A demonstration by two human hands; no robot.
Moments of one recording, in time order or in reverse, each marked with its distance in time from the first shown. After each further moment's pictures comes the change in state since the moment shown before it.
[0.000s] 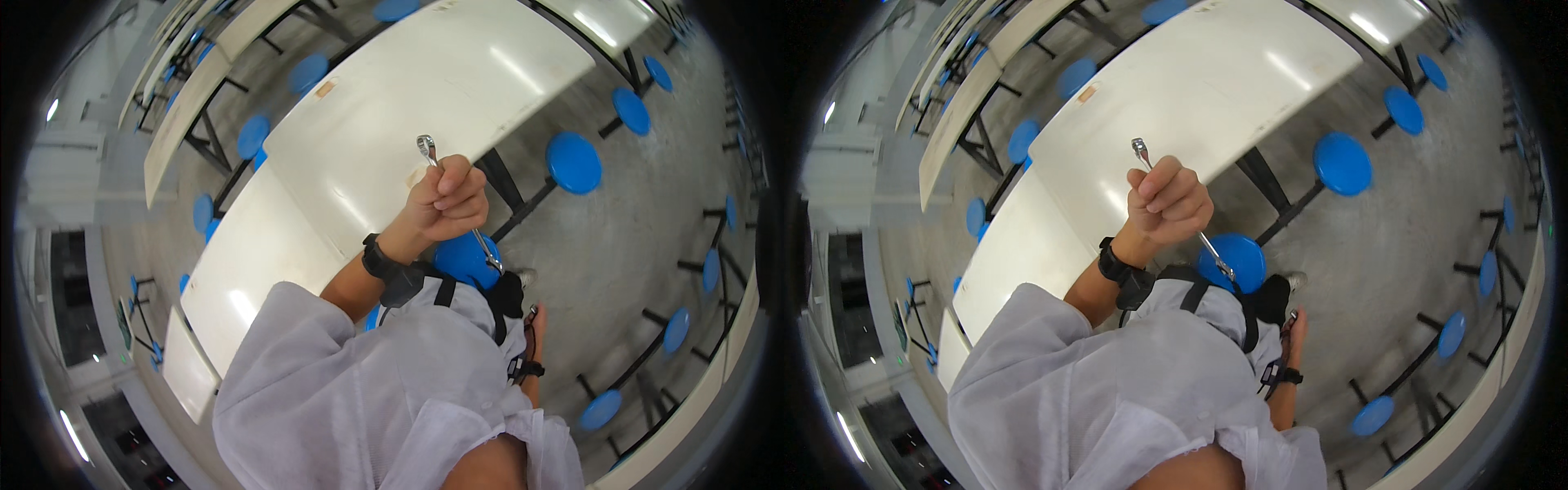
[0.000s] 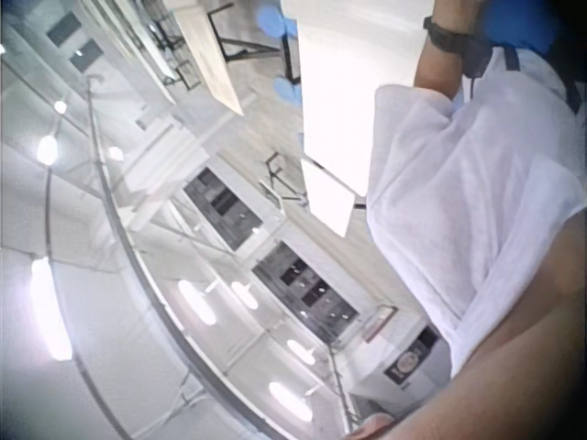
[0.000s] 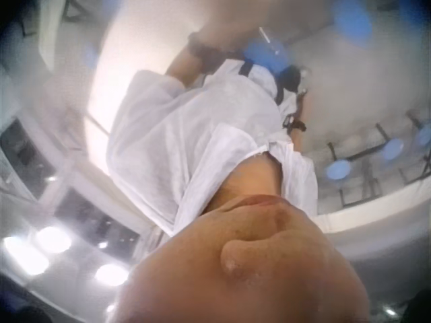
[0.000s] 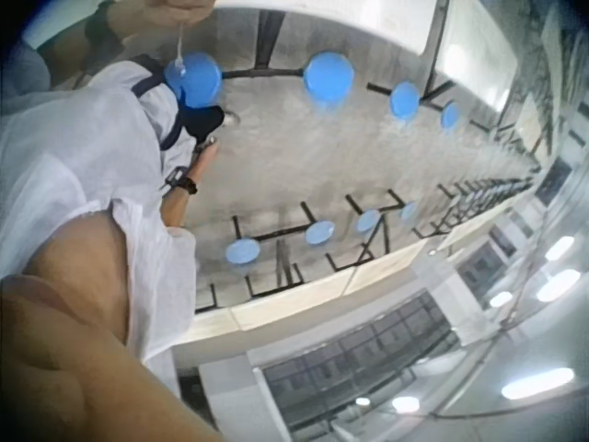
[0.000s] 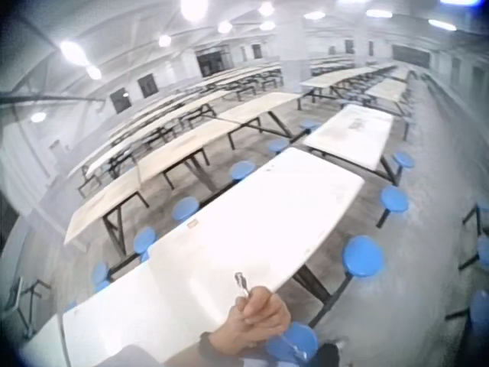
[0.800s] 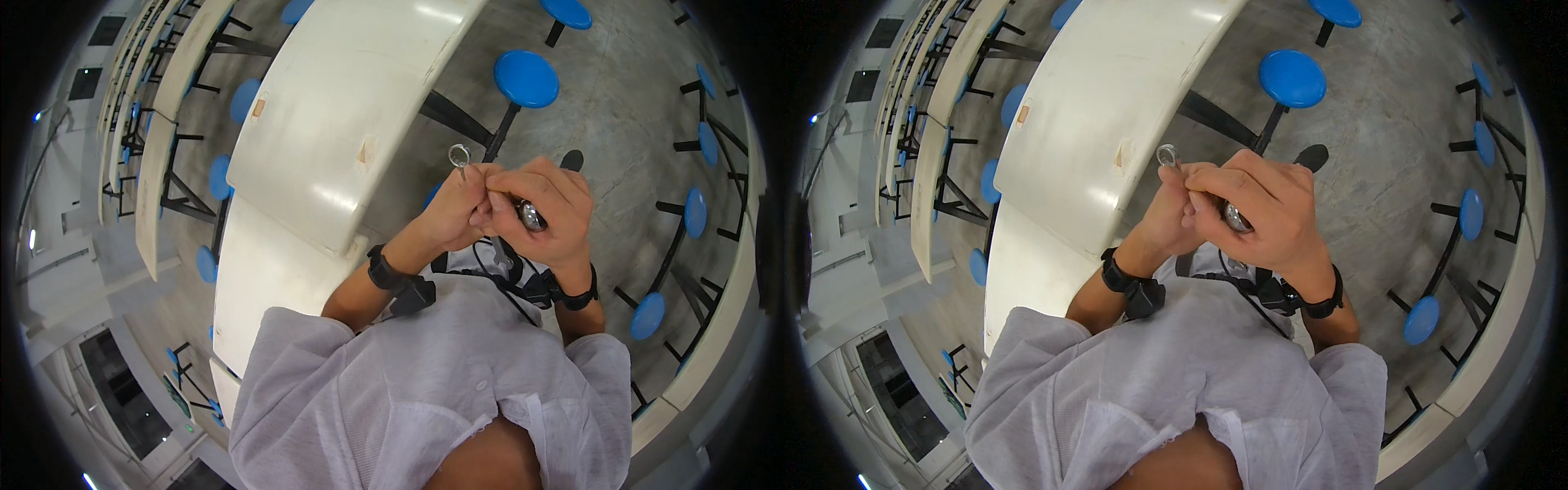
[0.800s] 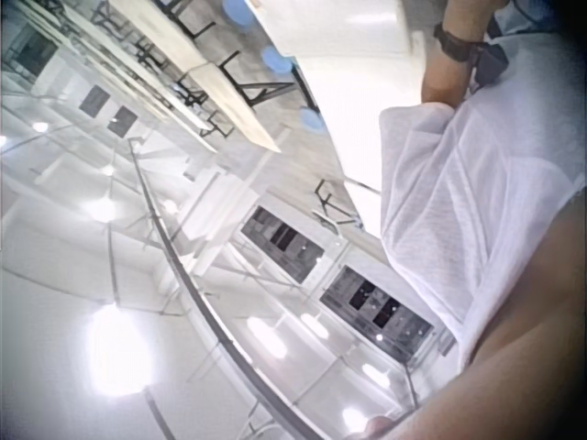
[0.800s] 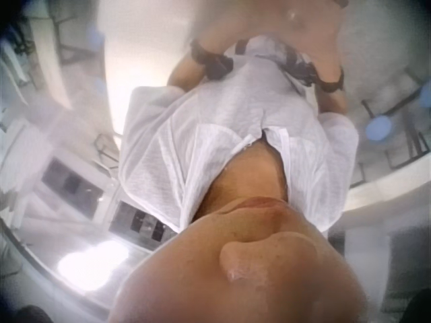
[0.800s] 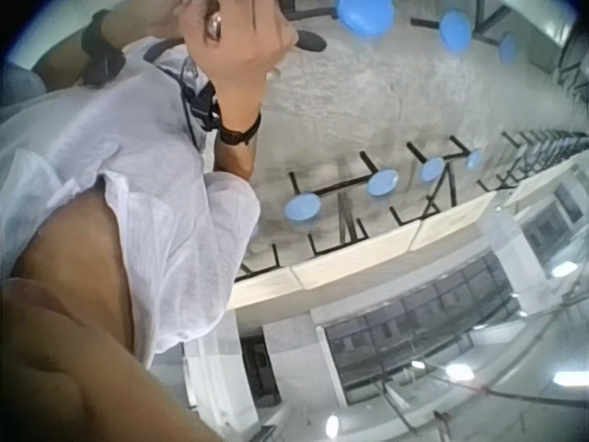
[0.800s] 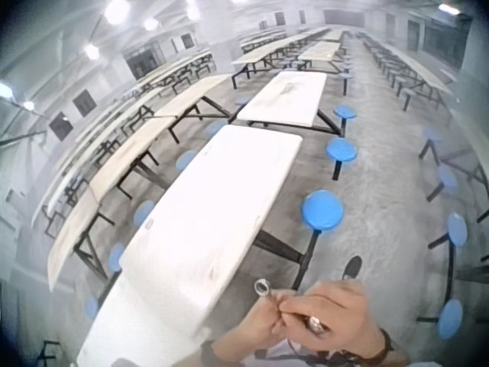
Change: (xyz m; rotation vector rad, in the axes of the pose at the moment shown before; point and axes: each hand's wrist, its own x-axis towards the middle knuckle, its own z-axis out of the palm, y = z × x) left_hand -0.008 -0.103 0.027 0.260 0.514 -0.377; right_hand -0.264 -0.222 0.159 -0.514 -0.441 -1.979
